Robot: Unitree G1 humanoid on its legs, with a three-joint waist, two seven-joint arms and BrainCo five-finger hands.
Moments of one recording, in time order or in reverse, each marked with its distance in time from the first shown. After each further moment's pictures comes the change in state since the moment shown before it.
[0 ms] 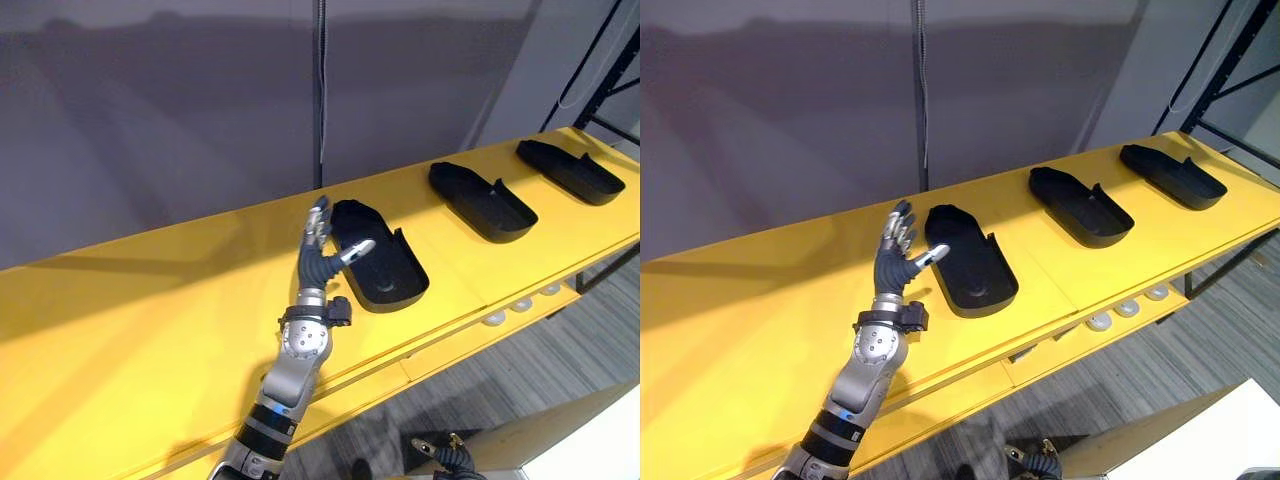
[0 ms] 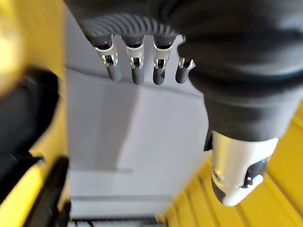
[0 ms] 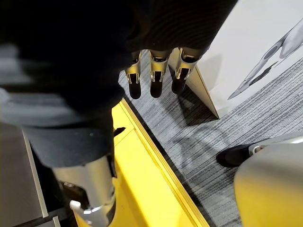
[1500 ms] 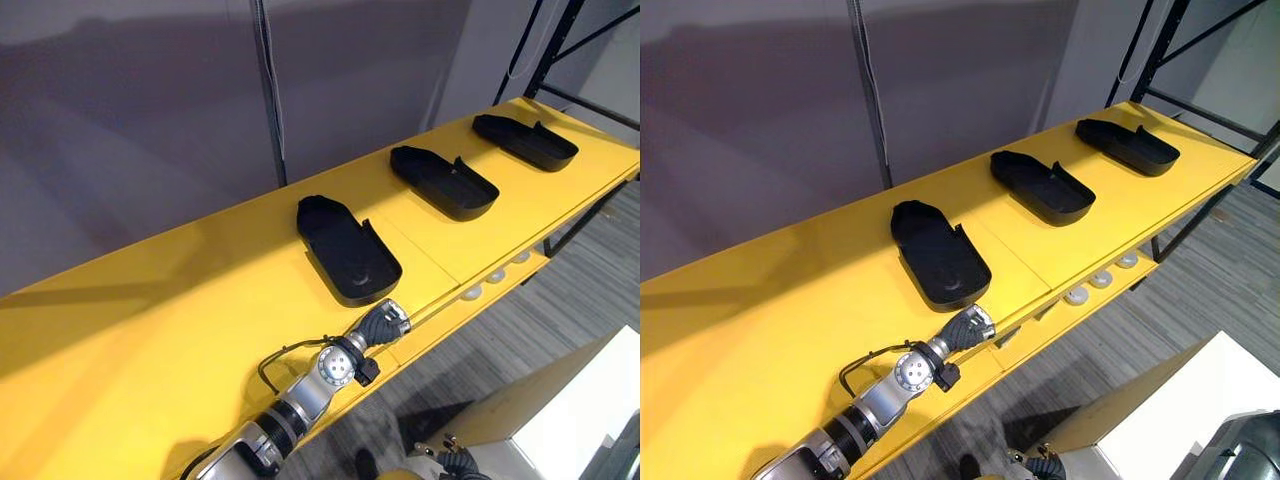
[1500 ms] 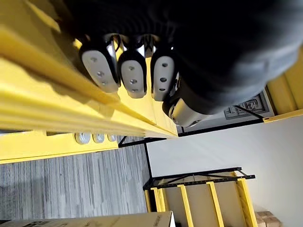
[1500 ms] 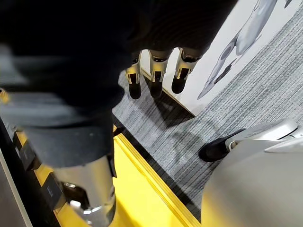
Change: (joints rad) left arm -0.144 0.044 -0.223 0.563 0.114 -0.014 -0.251; right arm -0.066 -0.044 -0.025 0.110 0.010 -0.004 0.065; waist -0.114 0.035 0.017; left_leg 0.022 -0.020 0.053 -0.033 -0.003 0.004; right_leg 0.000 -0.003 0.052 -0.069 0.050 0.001
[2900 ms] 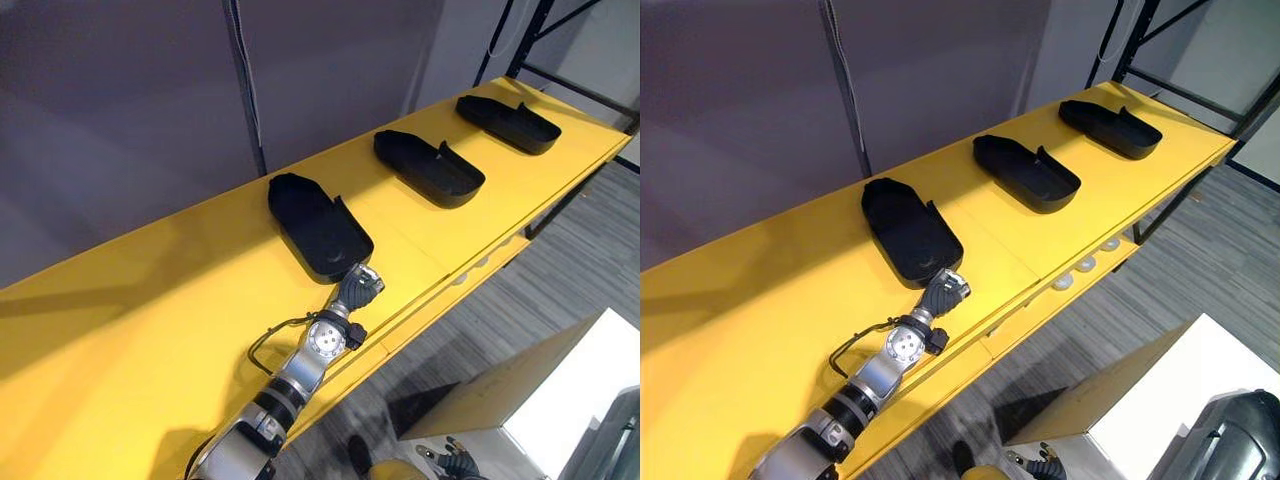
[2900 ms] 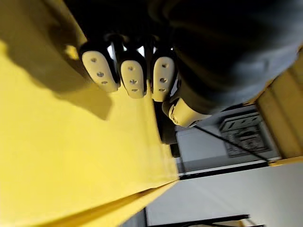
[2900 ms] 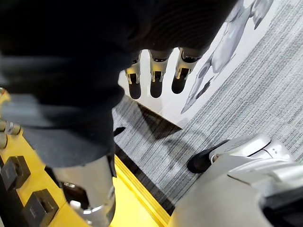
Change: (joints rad) left arm -0.010 0.006 0.133 -0.115 0.033 0.021 0.124; right arm 0.012 0.006 -0.009 0.010 -0.017 0.000 -0.020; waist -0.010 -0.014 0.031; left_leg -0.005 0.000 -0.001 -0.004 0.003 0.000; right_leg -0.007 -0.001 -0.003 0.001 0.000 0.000
